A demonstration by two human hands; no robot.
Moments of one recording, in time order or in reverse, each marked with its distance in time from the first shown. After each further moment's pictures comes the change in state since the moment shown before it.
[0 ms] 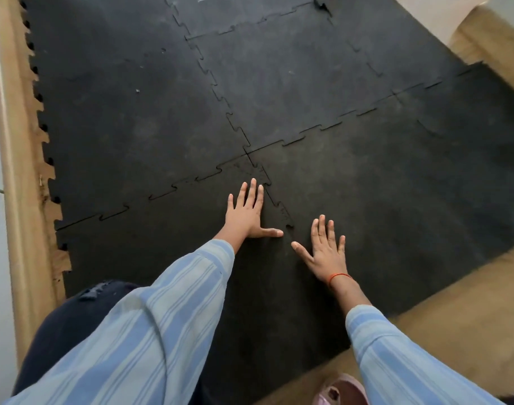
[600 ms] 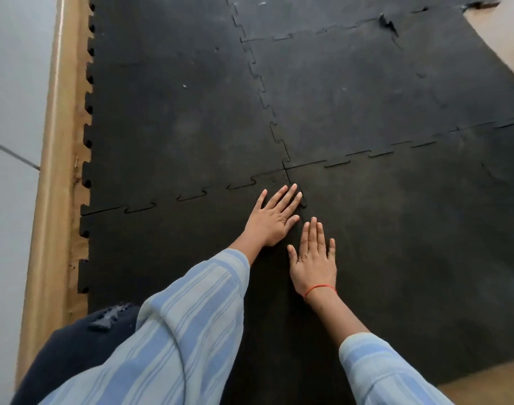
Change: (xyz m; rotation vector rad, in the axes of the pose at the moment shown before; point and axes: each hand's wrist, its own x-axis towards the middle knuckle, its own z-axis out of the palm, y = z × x) left_hand 0.035 -0.030 -0.003 0.025 0.242 0.114; right_hand 0.052 -0.083 0.017 -0.228 0.172 -0.140
